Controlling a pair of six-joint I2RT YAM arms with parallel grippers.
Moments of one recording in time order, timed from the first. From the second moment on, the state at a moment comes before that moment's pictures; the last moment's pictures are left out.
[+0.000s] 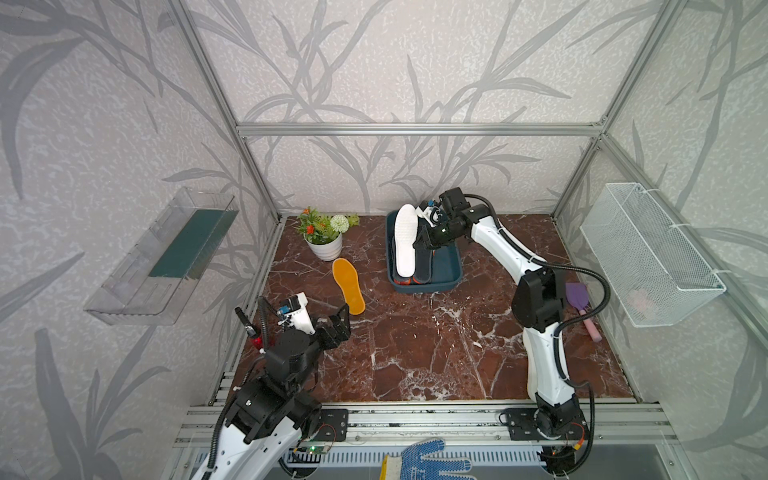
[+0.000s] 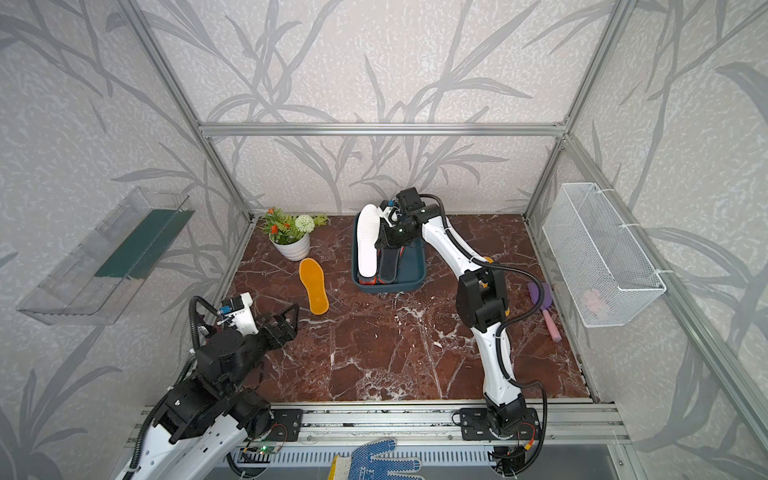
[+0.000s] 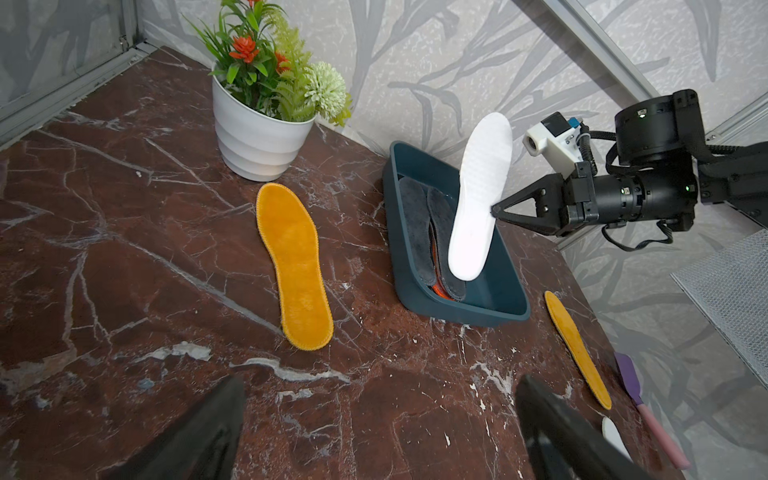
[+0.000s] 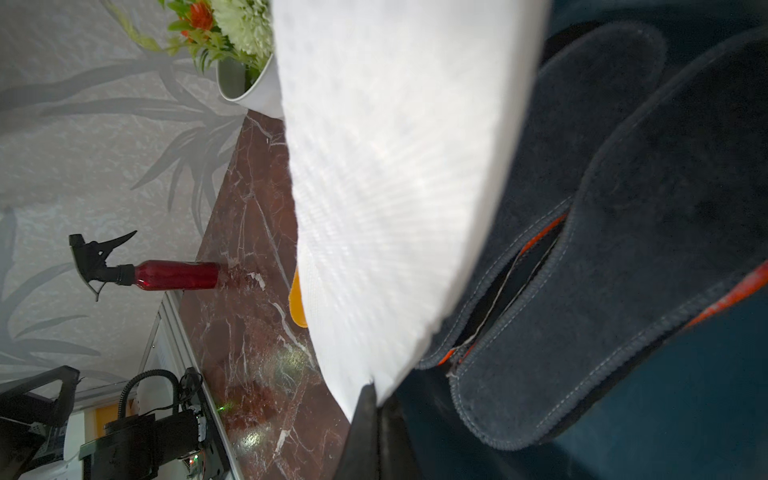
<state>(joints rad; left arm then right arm) -0.53 0.26 0.51 -0.59 -0.30 -0.67 0.43 2.32 2.26 -0.93 -0.64 0.17</state>
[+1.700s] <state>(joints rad) -0.53 0.30 0.51 -0.61 -0.33 -0.68 0.49 2.33 2.37 -1.05 -0.32 0.13</state>
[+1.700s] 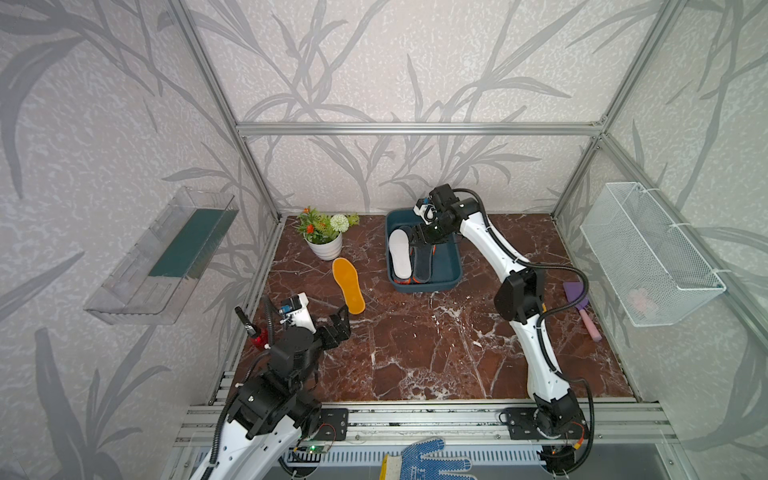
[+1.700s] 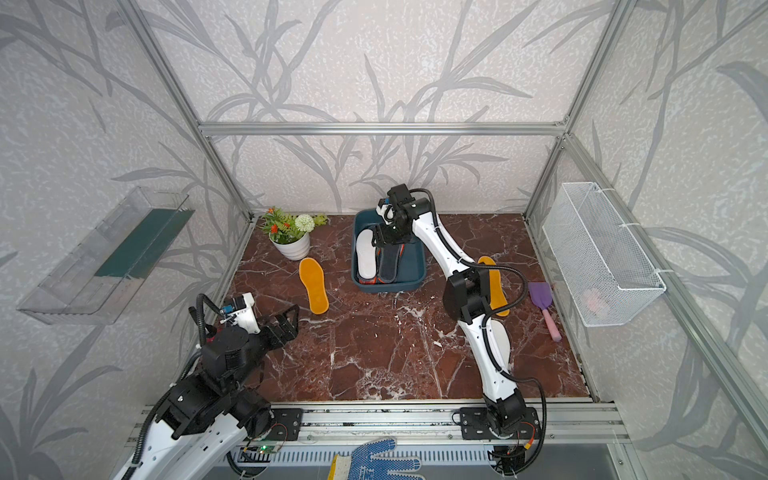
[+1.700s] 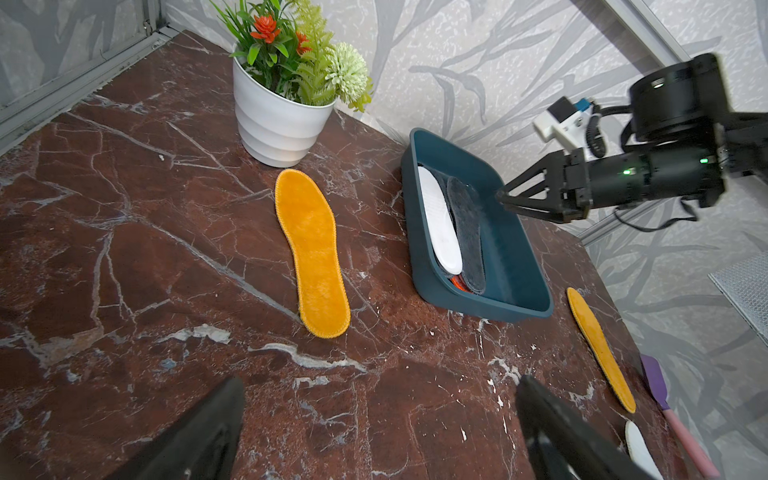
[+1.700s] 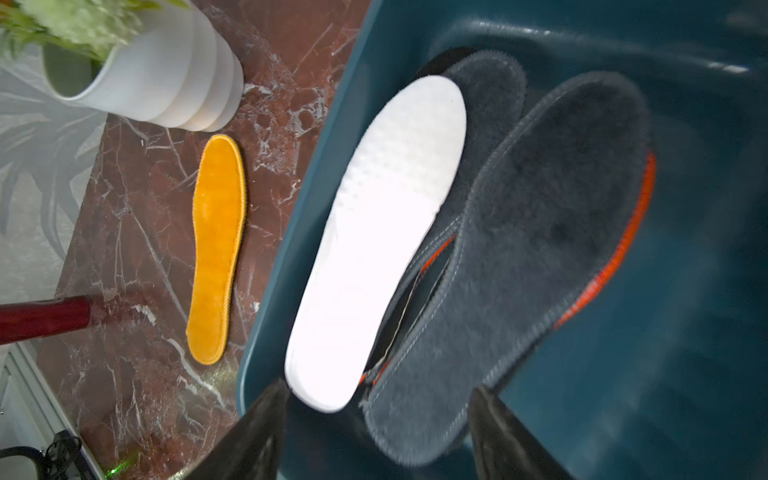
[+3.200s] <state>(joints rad) -0.53 0.41 0.44 -0.42 -0.31 -0.67 0.18 1.04 0.56 -0.85 0.15 0.70</state>
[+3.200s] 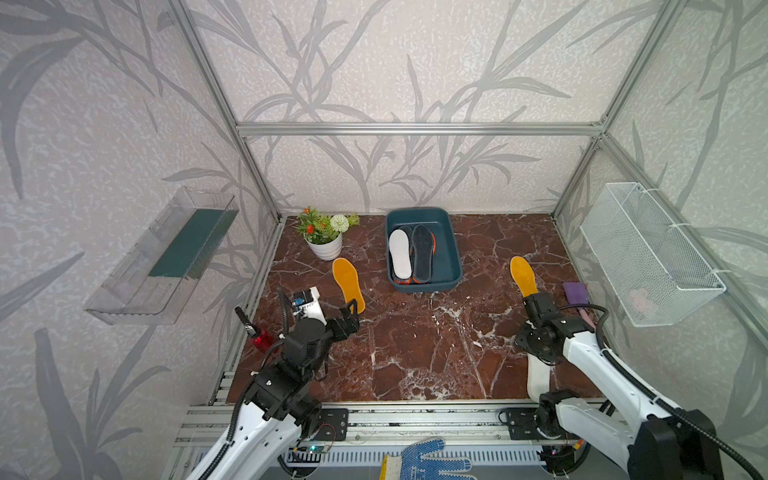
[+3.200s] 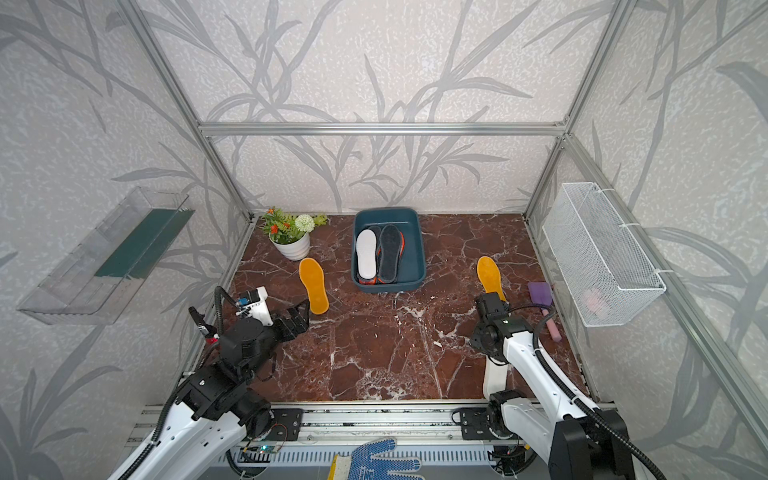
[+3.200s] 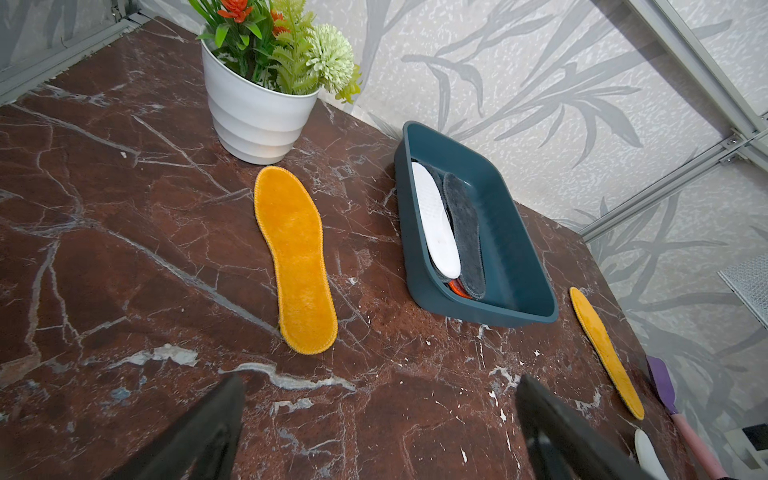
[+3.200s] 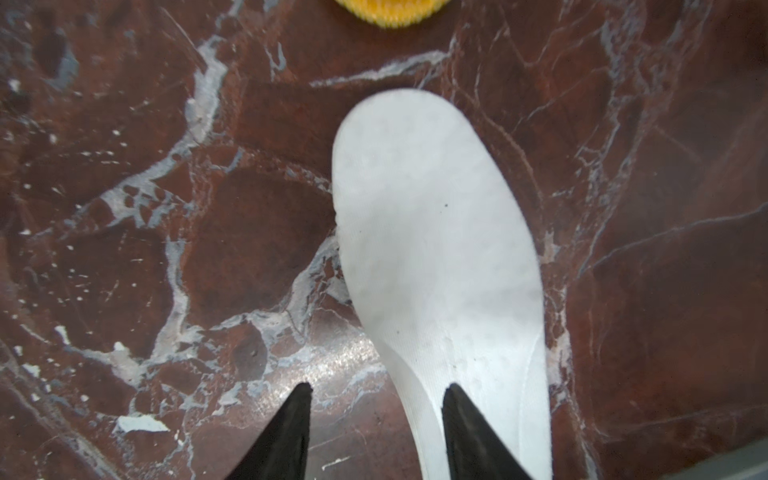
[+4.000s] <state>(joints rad) -0.53 0.43 0.44 -0.42 -0.30 -0.67 0.39 1.32 0.70 -0.72 0.01 0.62</state>
